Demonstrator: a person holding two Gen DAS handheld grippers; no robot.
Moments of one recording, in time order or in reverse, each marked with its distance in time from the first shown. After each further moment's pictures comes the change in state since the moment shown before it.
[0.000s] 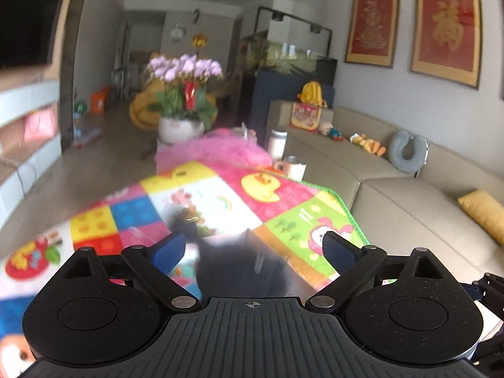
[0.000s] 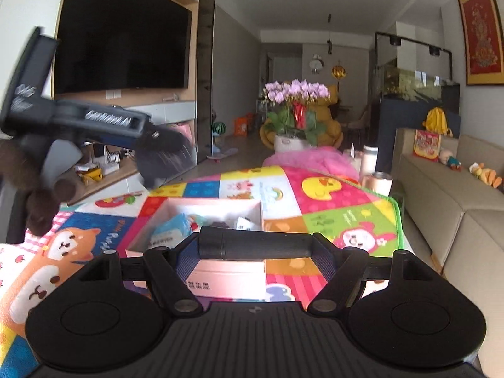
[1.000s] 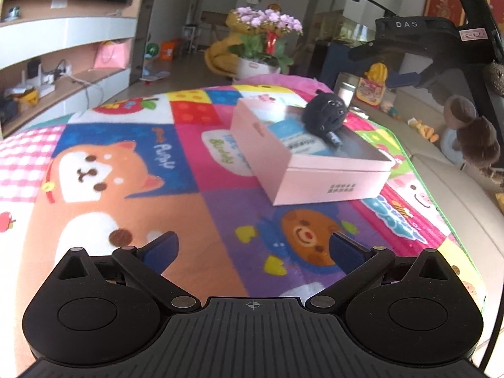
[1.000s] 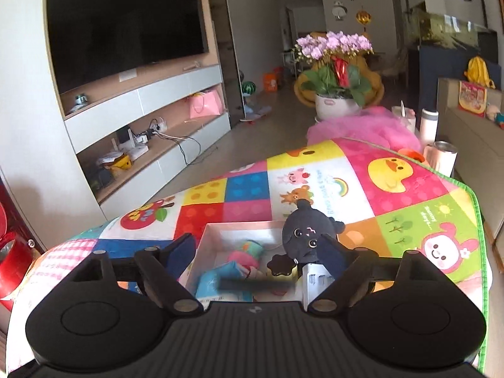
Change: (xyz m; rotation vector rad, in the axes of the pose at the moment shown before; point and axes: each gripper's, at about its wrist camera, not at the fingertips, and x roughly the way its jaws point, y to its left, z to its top) left arm -0.091 0.043 -0.173 -0.202 0.106 0.201; right arm 0.137 0.048 0.094 0.110 0.193 0.144
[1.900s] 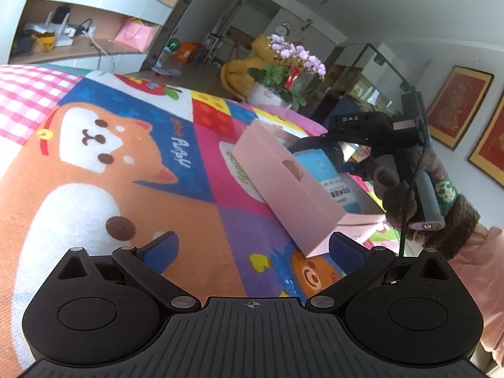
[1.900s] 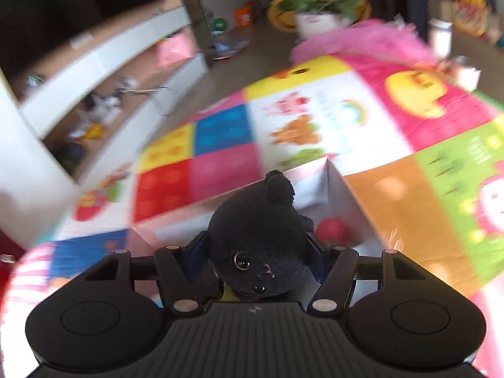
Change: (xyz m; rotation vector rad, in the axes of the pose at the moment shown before) left arm 0.021 0.051 -0.011 -0.295 -0.124 -0.121; right arm 0.162 -0.018 -0.007 0.164 0.279 0.029
